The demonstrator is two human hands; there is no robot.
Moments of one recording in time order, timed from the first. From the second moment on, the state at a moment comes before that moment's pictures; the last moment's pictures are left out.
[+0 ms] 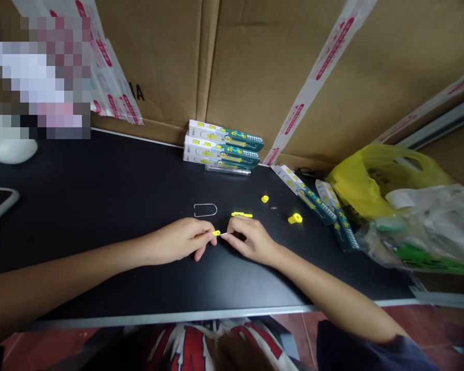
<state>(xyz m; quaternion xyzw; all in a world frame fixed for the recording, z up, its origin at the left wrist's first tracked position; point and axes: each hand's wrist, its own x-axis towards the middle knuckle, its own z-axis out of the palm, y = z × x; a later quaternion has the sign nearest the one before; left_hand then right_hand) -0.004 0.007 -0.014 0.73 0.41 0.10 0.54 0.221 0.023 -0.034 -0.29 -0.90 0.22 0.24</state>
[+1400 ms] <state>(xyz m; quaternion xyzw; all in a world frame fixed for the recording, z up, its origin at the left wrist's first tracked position) 0.001 -0.004 -0.016 0.76 0.45 0.13 0.45 0.212 0.014 -0.028 -0.37 -0.85 0.27 0.26</state>
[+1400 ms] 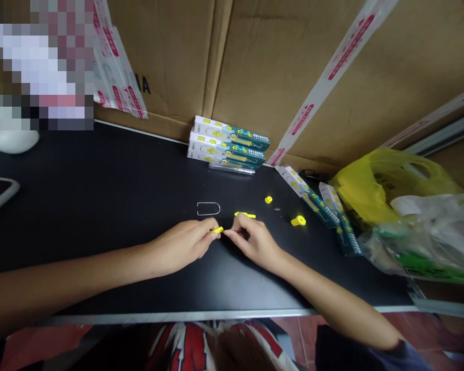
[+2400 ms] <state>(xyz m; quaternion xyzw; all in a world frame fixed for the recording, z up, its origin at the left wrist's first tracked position) -0.002 0.001 -0.006 0.81 0.41 0.06 0.42 0.220 0.022 -0.026 -0.27 -0.90 0.27 0.21</state>
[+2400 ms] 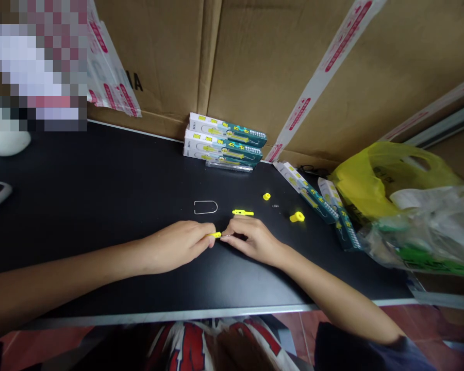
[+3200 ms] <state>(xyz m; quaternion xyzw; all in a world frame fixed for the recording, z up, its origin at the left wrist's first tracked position) 0.000 0.001 0.002 0.80 0.42 0.04 0.43 0.222 0.021 -0.024 -0.25 -0.93 0.19 0.18</state>
